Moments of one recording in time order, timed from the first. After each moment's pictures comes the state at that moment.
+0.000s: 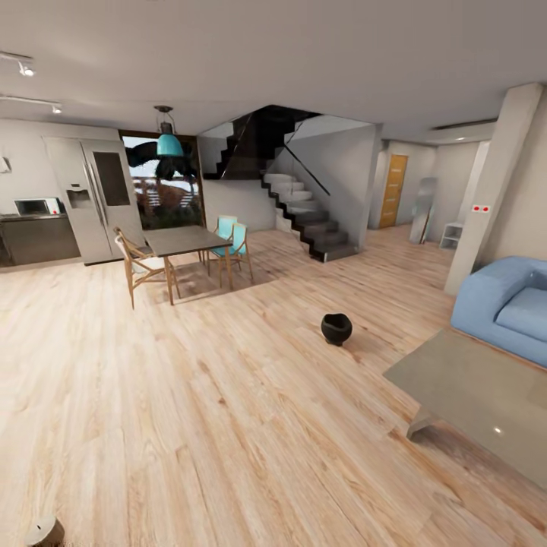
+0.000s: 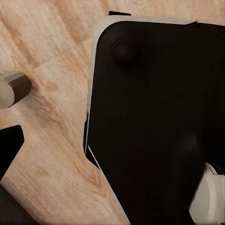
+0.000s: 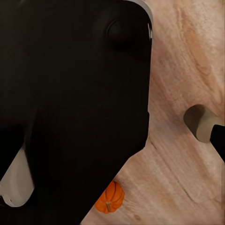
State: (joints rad) left arm 0.00 0.03 0.07 -0.03 0.06 -0.04 -0.01; right arm 0.00 0.00 0.00 0.01 0.00 -0.04 0.00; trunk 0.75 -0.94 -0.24
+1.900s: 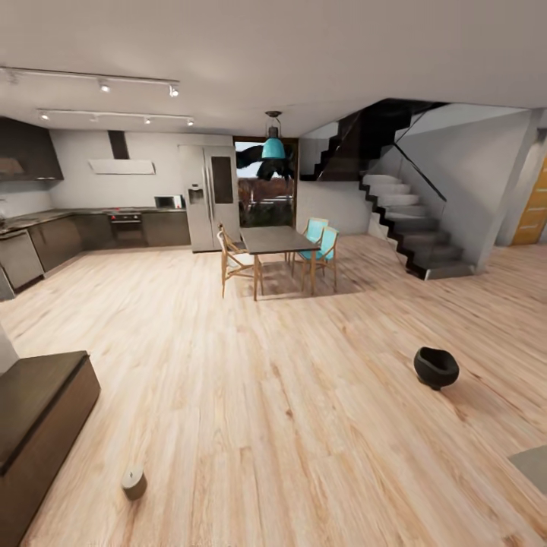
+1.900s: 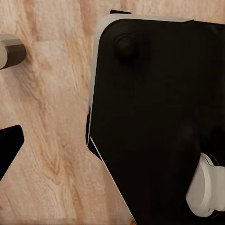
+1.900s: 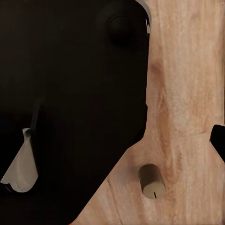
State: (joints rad) left arm 0.00 0.03 0.07 -0.03 0.06 -0.04 -0.01; right arm 0.00 0.00 0.00 0.01 0.00 -0.04 0.00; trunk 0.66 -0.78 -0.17
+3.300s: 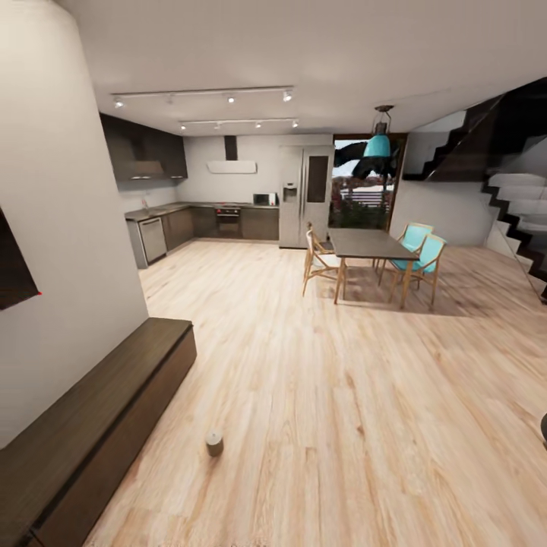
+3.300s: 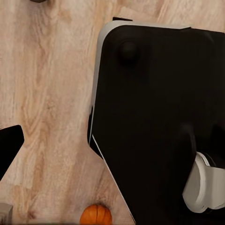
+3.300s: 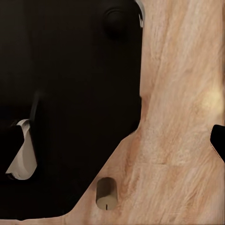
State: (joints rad) left arm 0.00 0.03 0.07 -0.03 0.08 -0.08 0.00; right arm 0.00 0.00 0.00 0.00 0.00 -0.04 -0.01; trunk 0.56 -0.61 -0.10
